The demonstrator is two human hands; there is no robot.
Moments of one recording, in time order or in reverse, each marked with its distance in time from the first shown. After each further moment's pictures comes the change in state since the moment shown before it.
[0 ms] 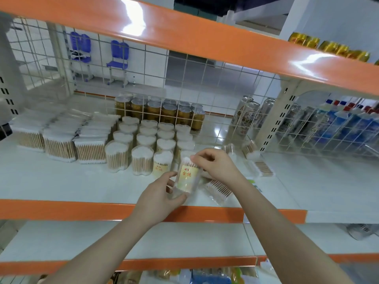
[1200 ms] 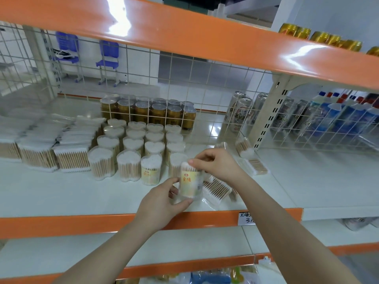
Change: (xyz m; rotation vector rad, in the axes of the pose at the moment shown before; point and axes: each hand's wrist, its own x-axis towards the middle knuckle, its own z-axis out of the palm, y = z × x) left_hand 0.017 0.008 0.023 0.064 -0.092 -0.005; right_hand 0.012 0.017 -0.027 -0.047 -0.030 0.017
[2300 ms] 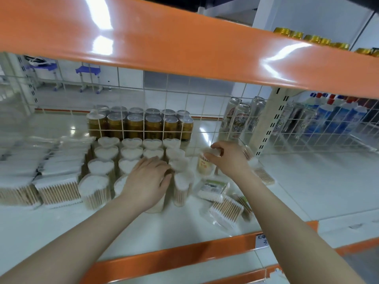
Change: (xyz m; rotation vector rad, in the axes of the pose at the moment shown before) left_hand 0.098 -0.016 -0.068 0.631 0.011 0.349; right_hand 0.075 0.016 -0.012 -0.373 0.318 0.045
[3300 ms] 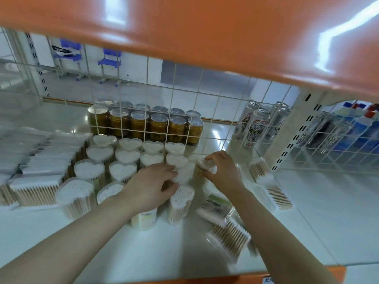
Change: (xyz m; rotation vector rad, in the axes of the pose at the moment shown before) left_hand 0.039 -0.002 0.021 -0.058 -0.180 -0.034; right_hand 0.044 0.045 0.056 -0.113 -0.055 -0.235
